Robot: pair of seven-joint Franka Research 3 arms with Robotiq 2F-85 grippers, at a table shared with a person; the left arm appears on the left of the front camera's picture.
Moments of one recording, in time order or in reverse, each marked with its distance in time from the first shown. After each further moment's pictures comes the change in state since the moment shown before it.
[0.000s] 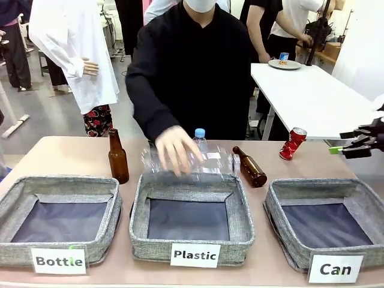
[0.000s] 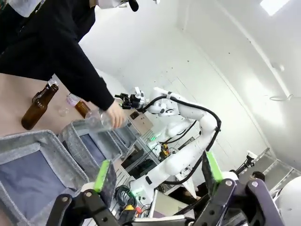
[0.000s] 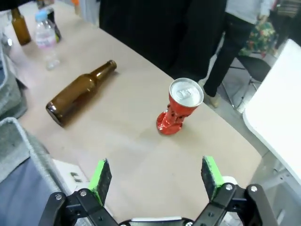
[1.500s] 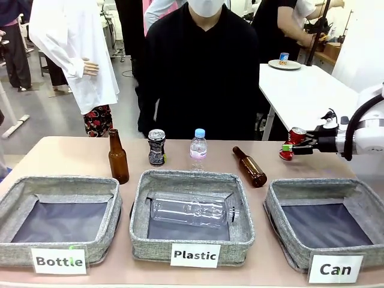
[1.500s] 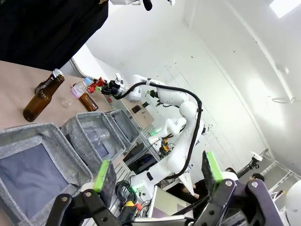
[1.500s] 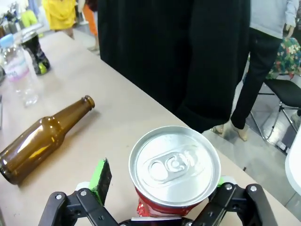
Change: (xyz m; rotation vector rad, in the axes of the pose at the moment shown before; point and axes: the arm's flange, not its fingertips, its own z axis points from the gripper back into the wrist) left arm 0.002 0.024 -0.015 0.018 0.032 0.039; right arm -0.018 -0.049 -0.172 0.139 -0.197 -0.092
